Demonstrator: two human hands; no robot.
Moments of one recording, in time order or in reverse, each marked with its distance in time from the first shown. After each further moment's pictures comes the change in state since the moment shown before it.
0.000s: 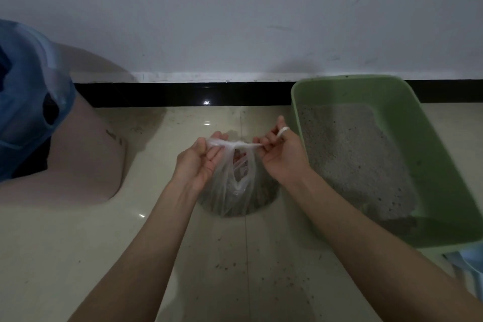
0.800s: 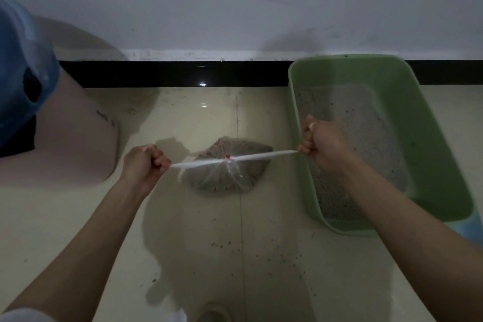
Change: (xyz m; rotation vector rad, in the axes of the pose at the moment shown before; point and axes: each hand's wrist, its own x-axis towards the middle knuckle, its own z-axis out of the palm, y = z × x) left_hand -0.003 0.036 -0.086 0.394 0.217 0.165; right_hand -0.003 -0.052 -0.052 -0.725 0.304 -0.050
